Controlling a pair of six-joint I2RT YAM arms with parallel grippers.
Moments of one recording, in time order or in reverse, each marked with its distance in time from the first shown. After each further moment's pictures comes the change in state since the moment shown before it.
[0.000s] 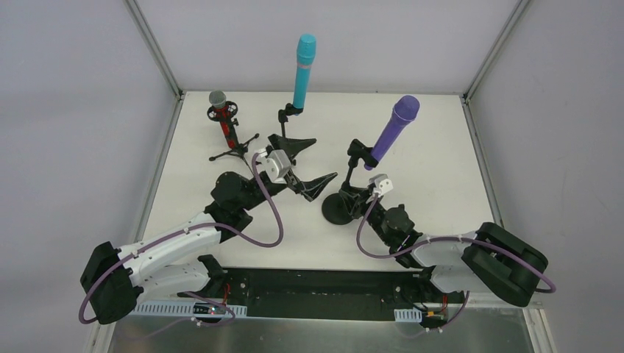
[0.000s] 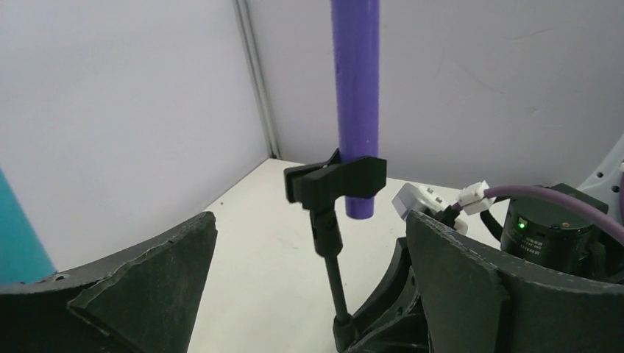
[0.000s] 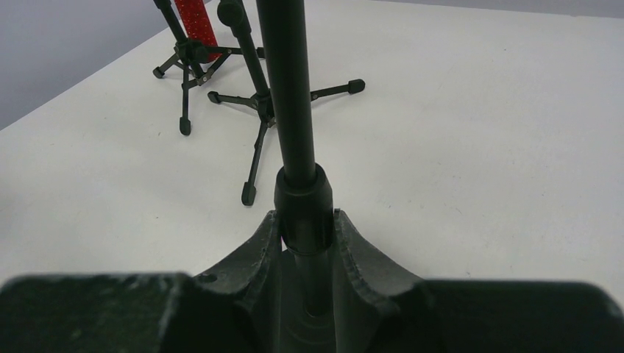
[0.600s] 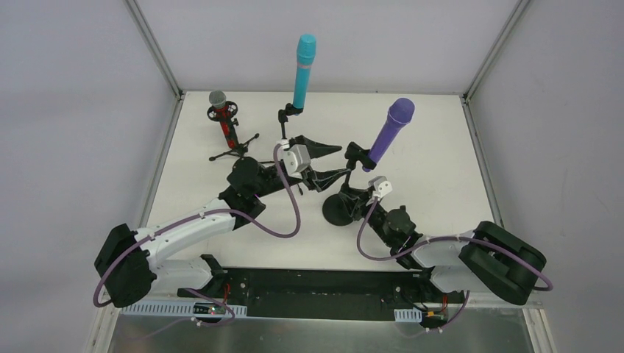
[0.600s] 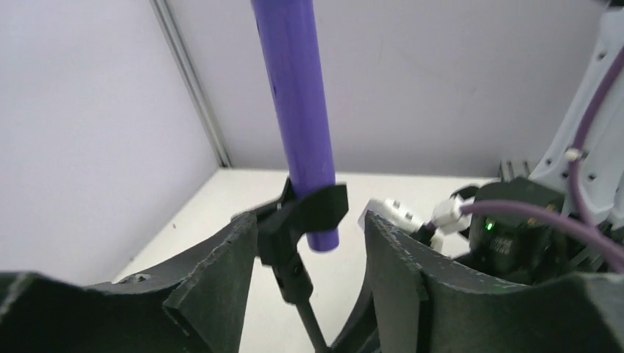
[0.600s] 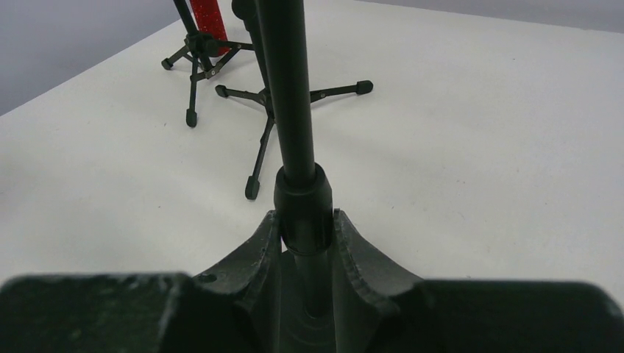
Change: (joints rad) left arm 0.001 0.170 0.116 -0.035 0.163 -0.016; right arm -0.006 -0.009 -0.019 0.016 -0.045 -0.042
